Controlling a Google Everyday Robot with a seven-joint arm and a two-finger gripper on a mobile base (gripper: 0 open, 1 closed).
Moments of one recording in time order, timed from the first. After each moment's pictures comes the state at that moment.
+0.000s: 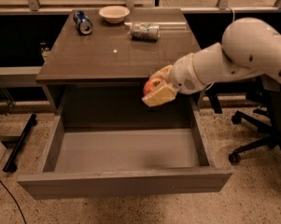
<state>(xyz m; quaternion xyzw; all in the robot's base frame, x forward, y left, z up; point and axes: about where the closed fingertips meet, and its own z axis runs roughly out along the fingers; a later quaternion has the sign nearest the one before) 0.569 -0.048 0.848 -0.55 0.72 0.23 0.36</state>
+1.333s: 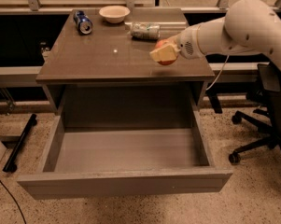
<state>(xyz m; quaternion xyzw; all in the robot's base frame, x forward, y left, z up) 0.703 -0.088 0.902 -0.38 0.78 0.19 0.46</state>
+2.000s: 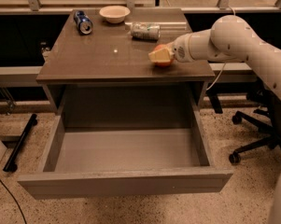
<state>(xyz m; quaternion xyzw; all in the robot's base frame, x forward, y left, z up) 0.762 -0.092 0.855 -0.32 0.80 0.20 0.47</state>
